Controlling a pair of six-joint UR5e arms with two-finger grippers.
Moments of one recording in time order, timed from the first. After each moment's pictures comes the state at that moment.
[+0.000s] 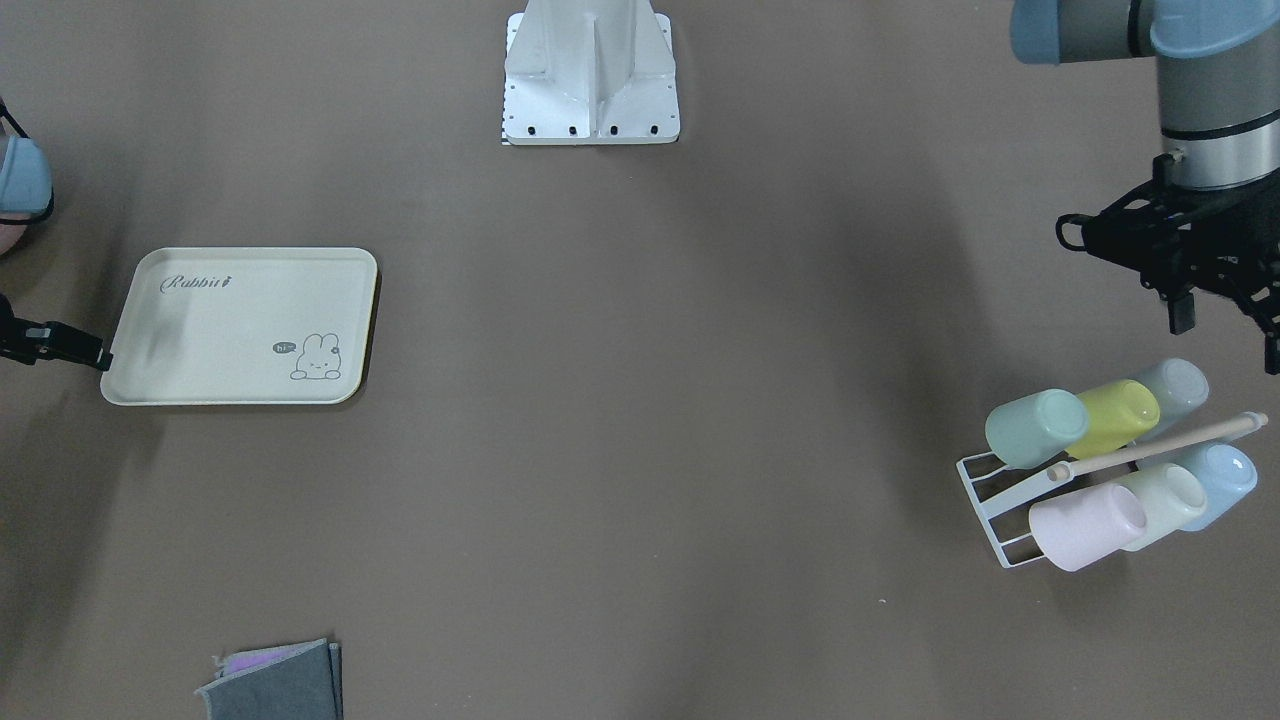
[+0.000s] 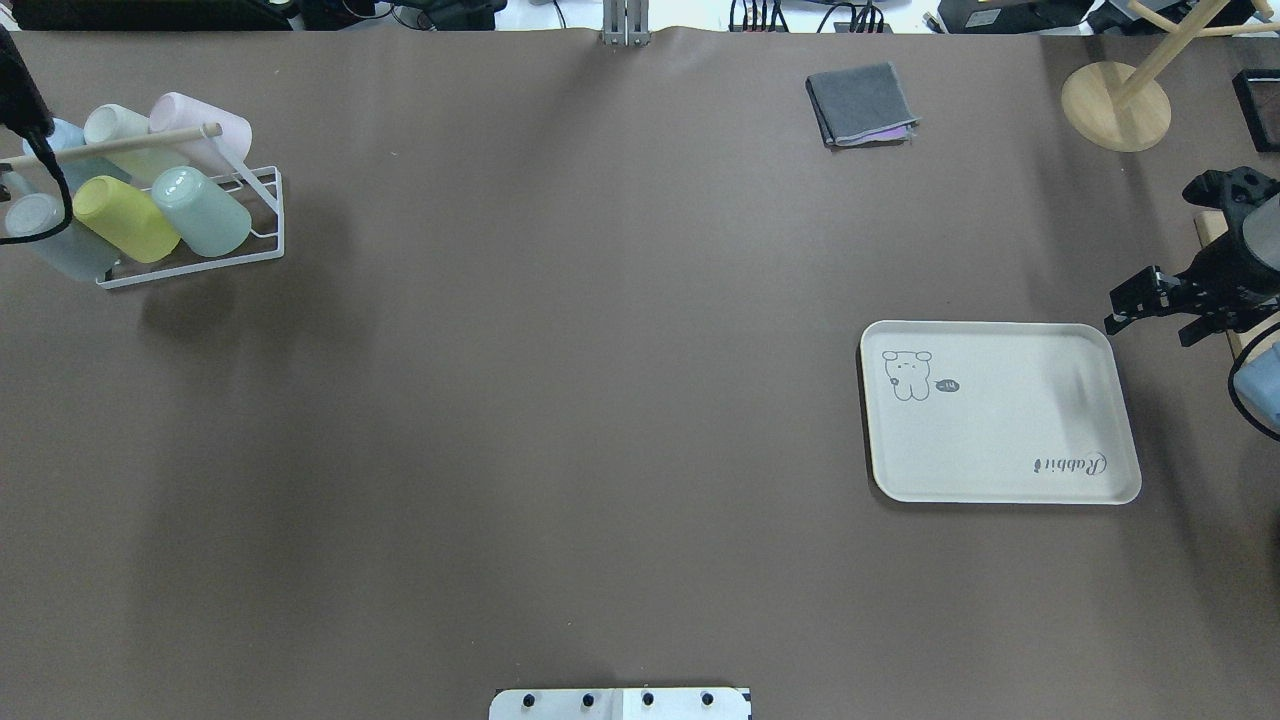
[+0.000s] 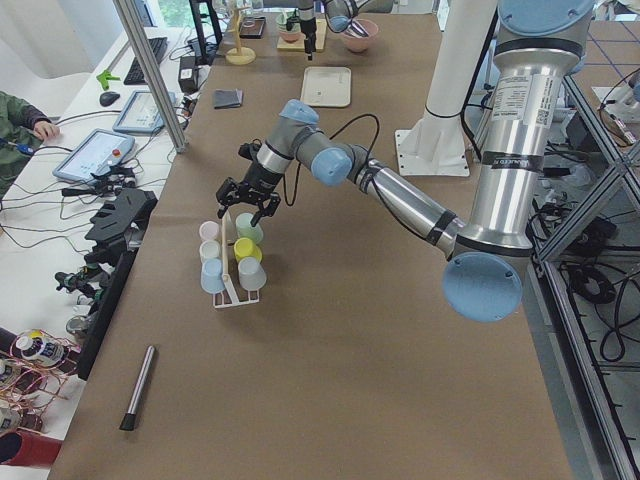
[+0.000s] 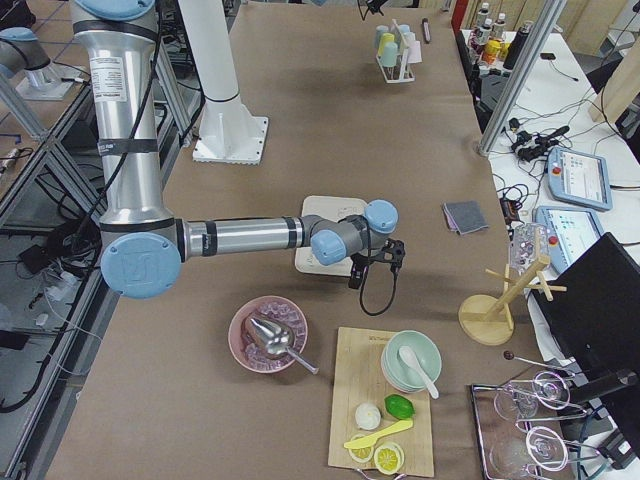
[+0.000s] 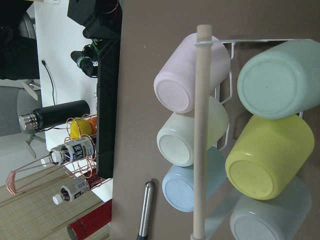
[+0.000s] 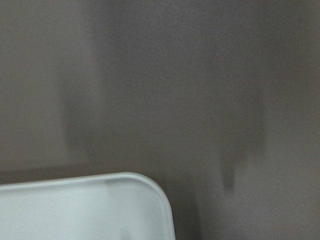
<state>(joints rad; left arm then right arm) -0.97 -1.74 -2.01 -1.61 -1.39 0.54 1.10 -1.51 1.53 -1.24 2.39 0.72</state>
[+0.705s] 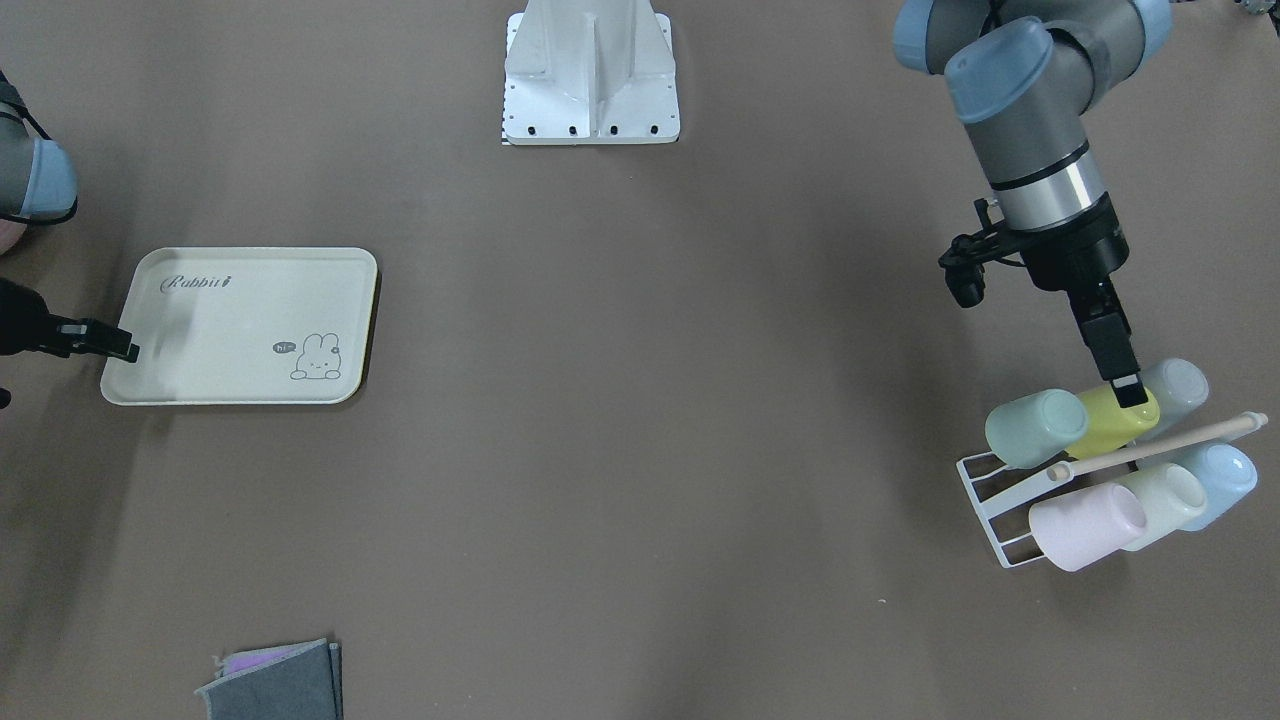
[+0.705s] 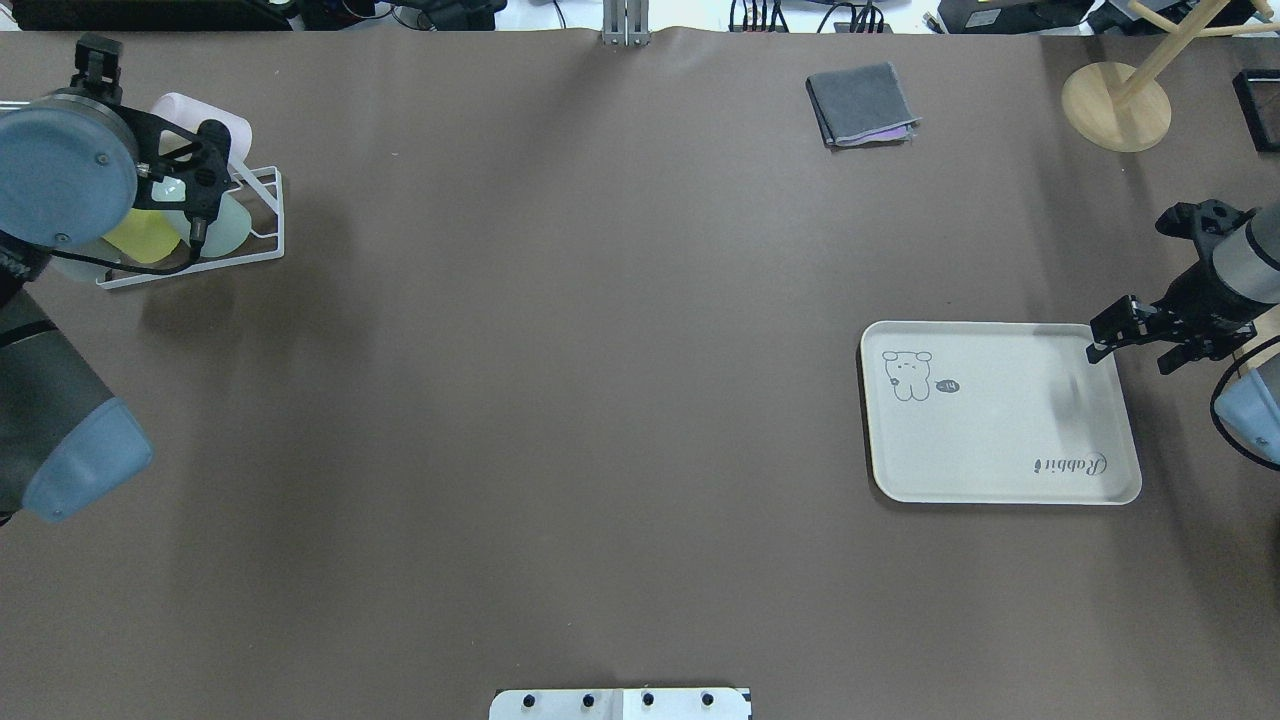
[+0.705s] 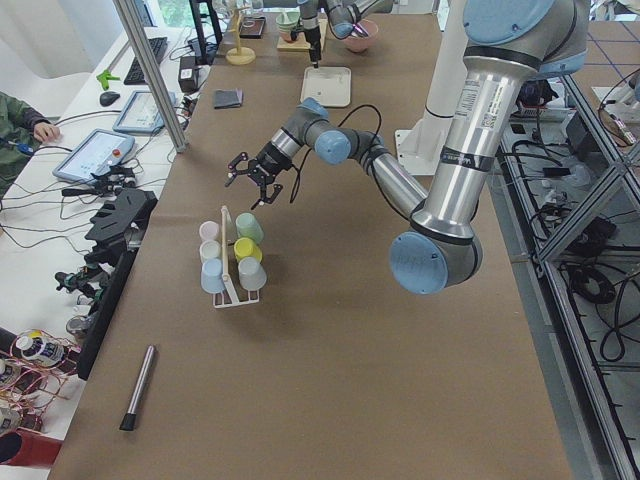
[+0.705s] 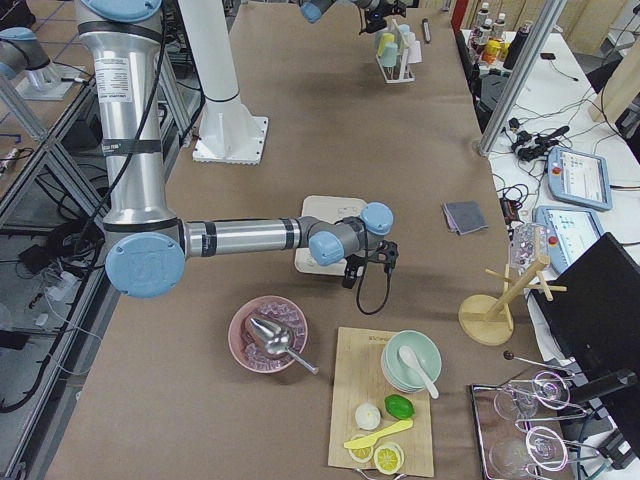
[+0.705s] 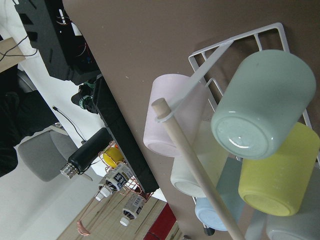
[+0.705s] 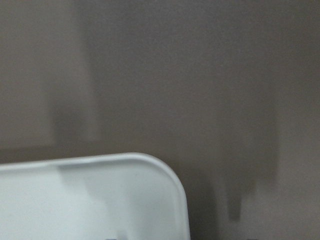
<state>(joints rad) -0.76 -1.87 -1.94 -1.47 -1.06 0.95 1.05 -1.52 1.52 -1.23 2.39 0.73</state>
